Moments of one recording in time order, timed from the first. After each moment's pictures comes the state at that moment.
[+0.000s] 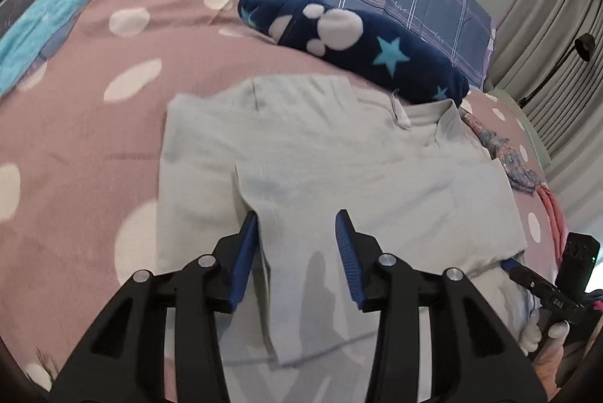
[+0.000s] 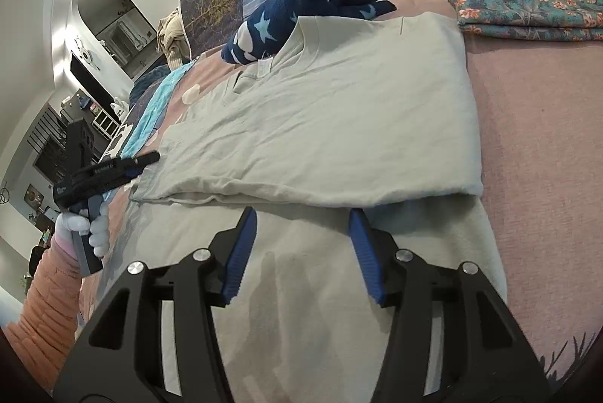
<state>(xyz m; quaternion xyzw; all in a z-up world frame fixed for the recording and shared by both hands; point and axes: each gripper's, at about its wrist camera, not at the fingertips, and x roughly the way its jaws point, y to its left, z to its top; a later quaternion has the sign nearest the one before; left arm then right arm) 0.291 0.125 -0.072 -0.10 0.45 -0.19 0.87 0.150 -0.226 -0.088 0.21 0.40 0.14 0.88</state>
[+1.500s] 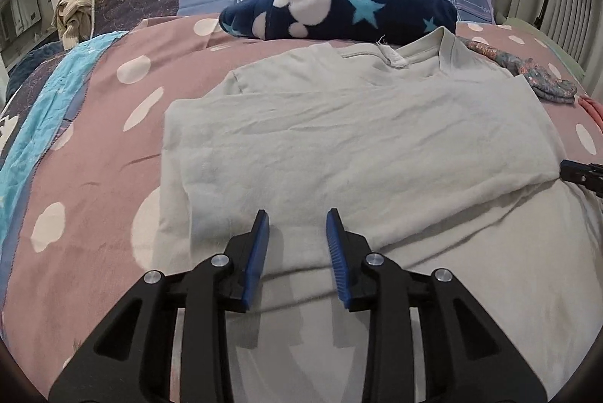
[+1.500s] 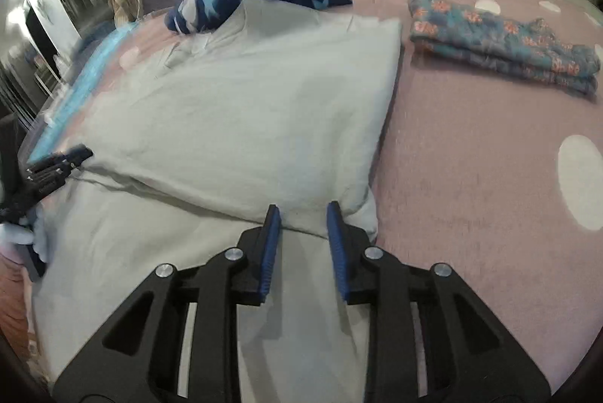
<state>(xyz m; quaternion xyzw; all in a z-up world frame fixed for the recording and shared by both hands) 0.235 0.084 -0.078 0.08 0.41 -0.14 0.90 0.156 -0.241 -0.080 0.09 0.44 0.07 0.89</state>
